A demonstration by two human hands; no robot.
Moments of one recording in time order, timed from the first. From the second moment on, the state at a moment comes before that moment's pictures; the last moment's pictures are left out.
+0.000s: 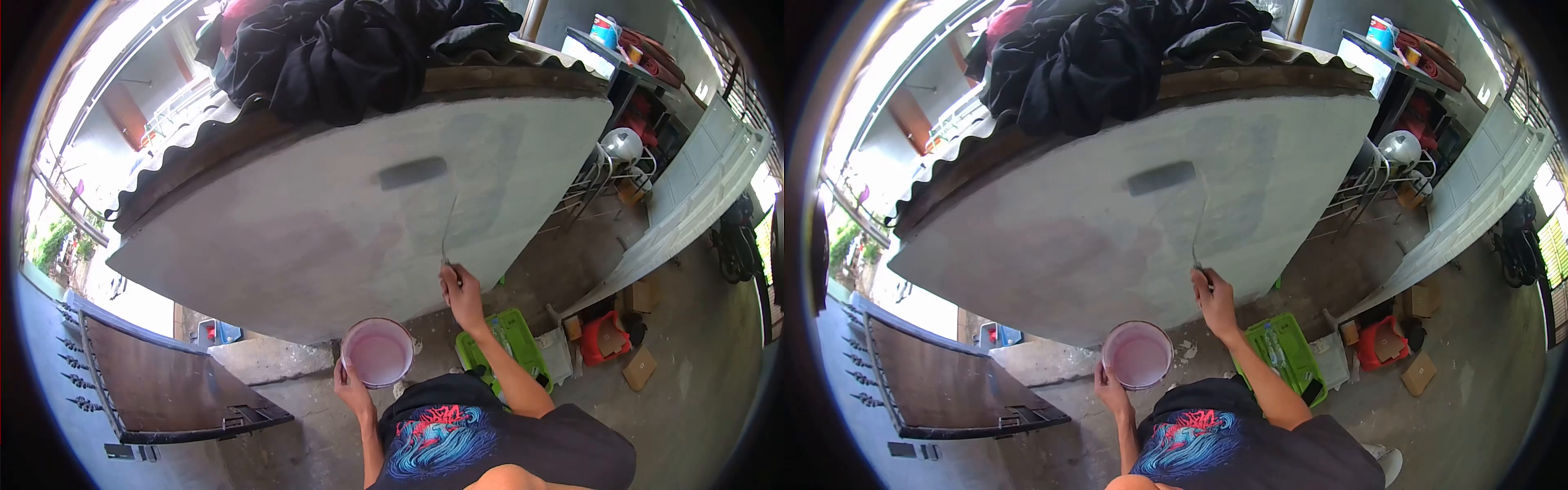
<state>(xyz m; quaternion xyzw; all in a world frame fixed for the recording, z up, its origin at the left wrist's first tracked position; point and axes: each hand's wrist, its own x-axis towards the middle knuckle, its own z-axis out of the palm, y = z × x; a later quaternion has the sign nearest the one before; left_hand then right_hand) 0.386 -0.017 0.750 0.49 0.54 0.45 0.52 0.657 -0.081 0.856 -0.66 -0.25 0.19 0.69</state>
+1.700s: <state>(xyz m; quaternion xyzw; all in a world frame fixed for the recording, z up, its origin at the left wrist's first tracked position) 0.343 0.030 0.758 0.49 0.55 0.43 0.52 0.606 -0.067 0.706 -0.76 -0.24 0.12 0.59</state>
